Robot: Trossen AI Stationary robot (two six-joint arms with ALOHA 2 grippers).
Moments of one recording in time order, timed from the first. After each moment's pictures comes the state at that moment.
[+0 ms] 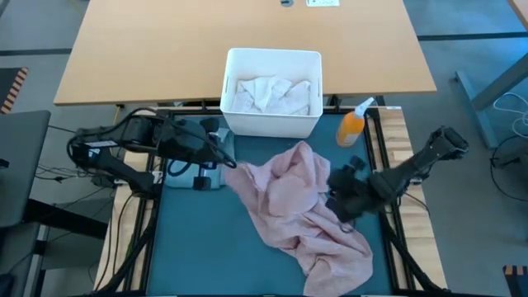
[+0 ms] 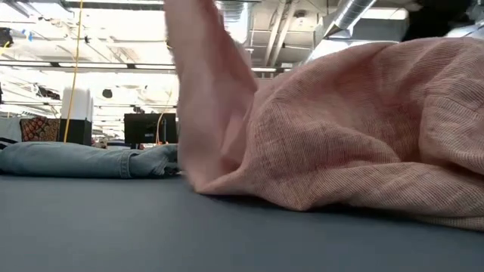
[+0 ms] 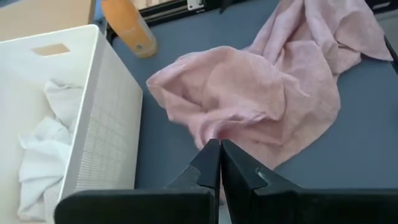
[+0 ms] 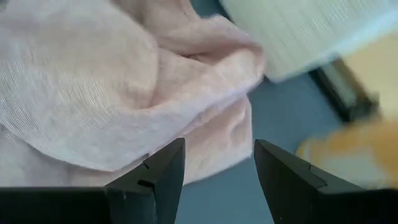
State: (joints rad) left arm -0.11 1.39 1.80 -1.12 -0.22 0.15; right arm 0.54 1.26 1.06 -1.24 0.78 0.92
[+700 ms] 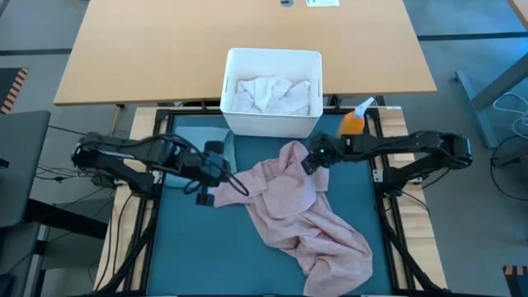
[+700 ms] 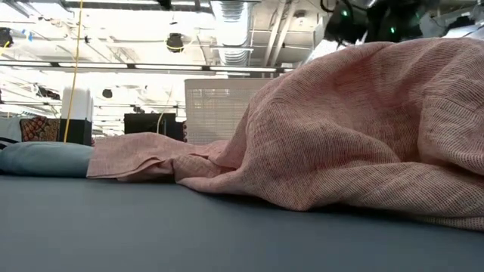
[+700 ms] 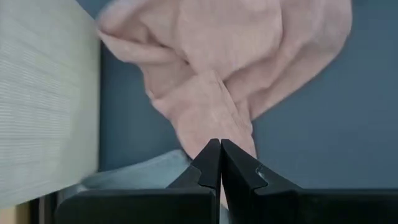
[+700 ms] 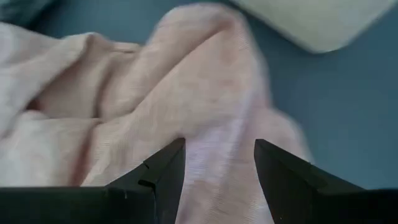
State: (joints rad) left arm -0.16 1.37 1.49 -1.08 -0.23 0.07; right arm -0.22 1.25 0.77 -0.46 0.21 0.65
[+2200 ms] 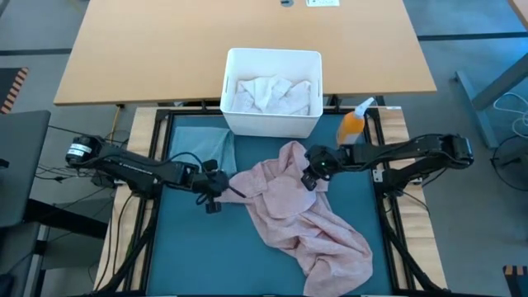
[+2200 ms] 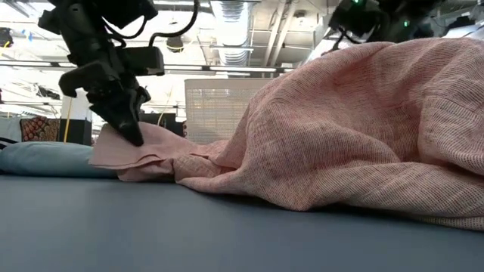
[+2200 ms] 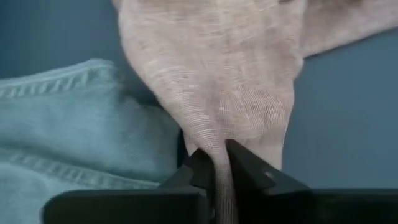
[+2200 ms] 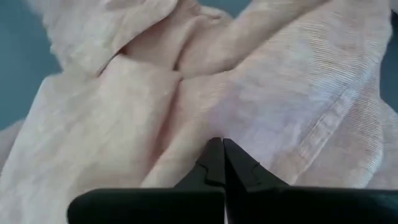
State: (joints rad) left arm -0.11 1.29 0.67 -0.38 -0.23 -0.20; right arm -0.09 1.25 0.75 -0.38 0.10 0.60
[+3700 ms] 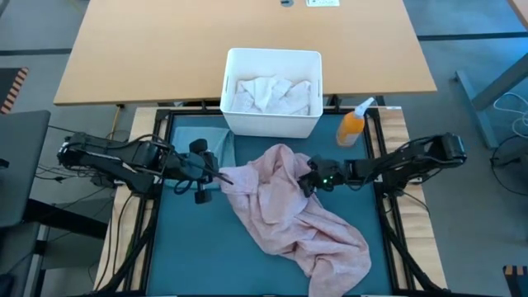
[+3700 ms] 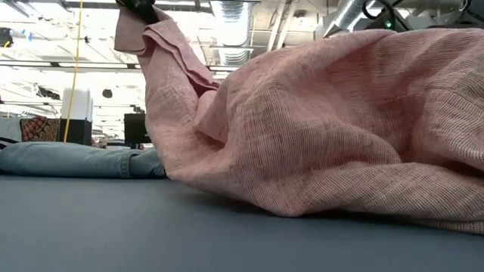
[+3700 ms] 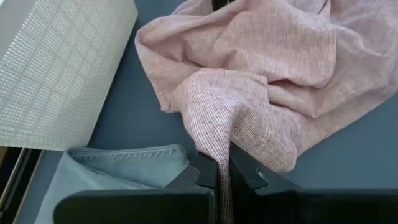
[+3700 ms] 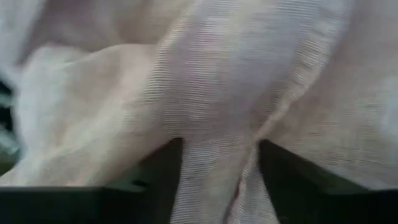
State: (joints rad) left arm -0.18 1.16 1.21 -0.88 -0.35 -0.18; right arm -0.02 1.34 0.41 0.35 0.09 0.85
